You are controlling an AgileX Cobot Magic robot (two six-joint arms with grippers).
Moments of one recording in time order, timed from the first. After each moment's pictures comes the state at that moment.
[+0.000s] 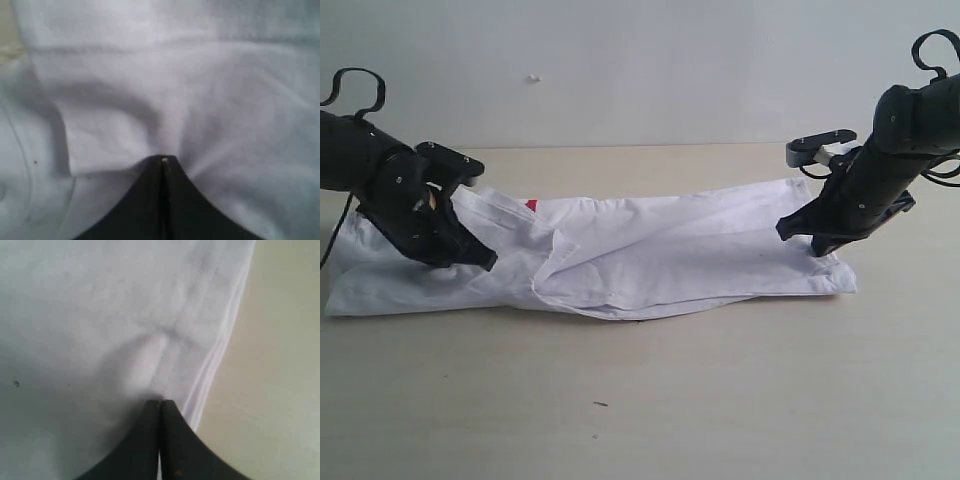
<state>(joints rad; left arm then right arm) -0.28 2.12 -1.28 0.34 0.45 -0.13 -0.05 2.16 -1.40 0.10 0.60 -0.26</state>
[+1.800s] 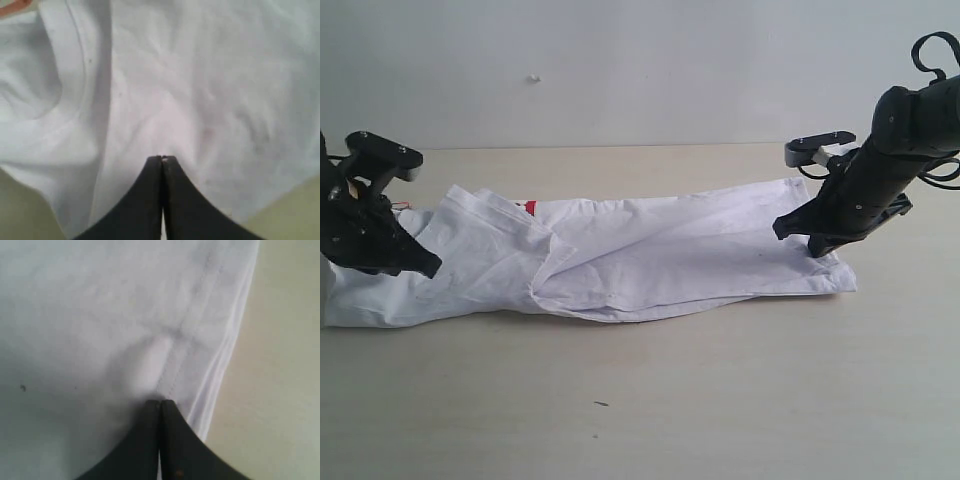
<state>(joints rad) -0.19 1.85 -1.04 0.15 0.43 0.09 -0.05 2.17 -1.40 0.13 0.60 -0.26</state>
